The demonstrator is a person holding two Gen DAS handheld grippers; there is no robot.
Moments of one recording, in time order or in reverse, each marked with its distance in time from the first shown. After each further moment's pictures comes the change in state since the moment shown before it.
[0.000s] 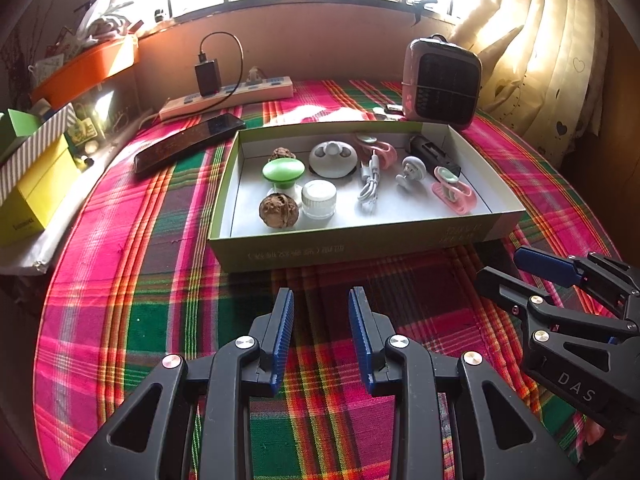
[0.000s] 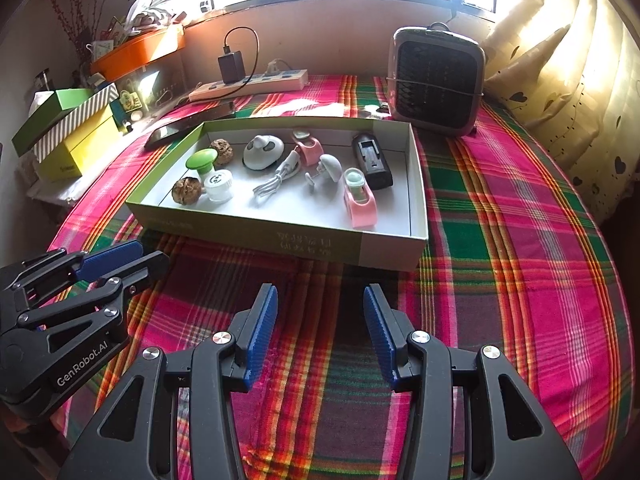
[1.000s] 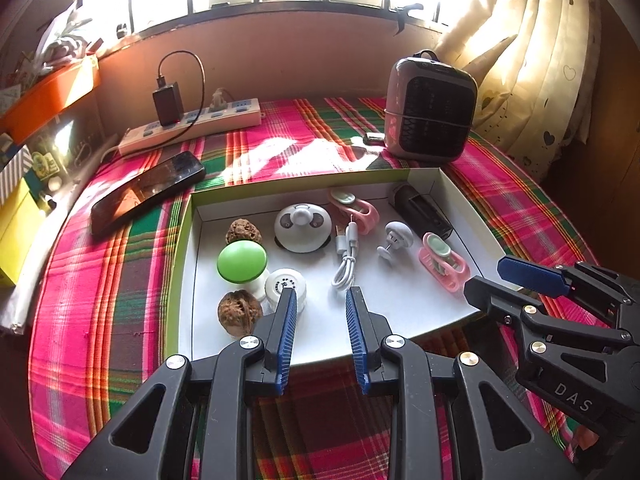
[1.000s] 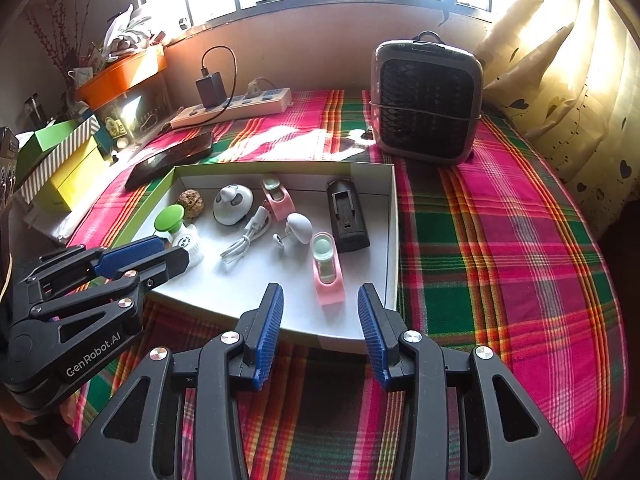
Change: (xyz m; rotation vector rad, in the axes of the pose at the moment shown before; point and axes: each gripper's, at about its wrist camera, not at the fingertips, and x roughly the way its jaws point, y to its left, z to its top) left arm 0.026 -0.010 0.062 0.034 -0.018 -0.079; right arm 0.008 -0.029 0.051 0.041 -0.034 0.015
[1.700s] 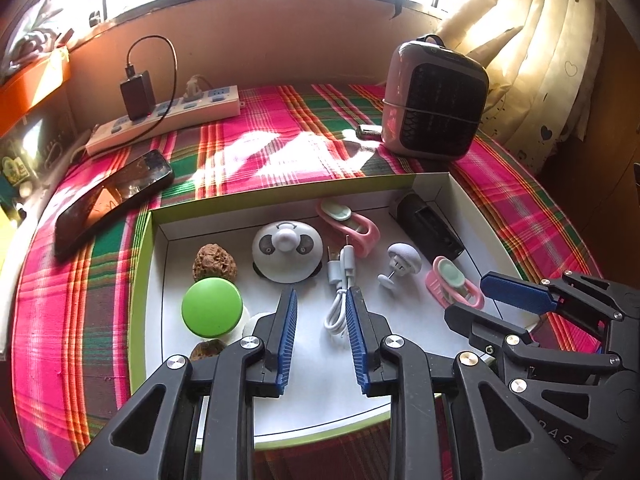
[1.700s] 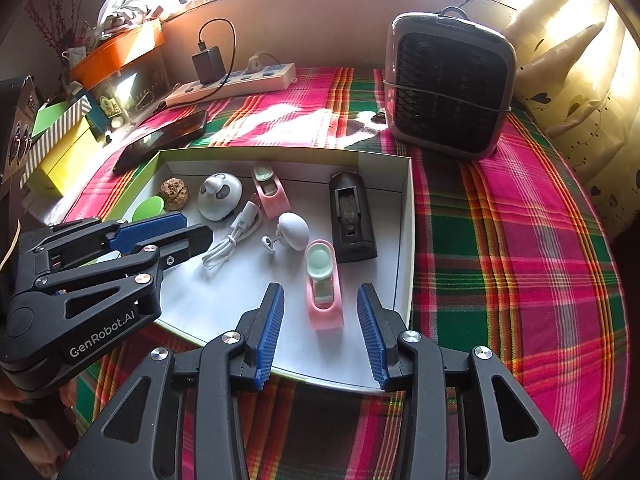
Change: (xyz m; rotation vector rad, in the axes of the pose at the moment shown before) left arm 0.040 0.002 0.026 0.008 0.055 -0.062; right arm 0.034 -0.005 0.014 -0.035 0.093 0.017
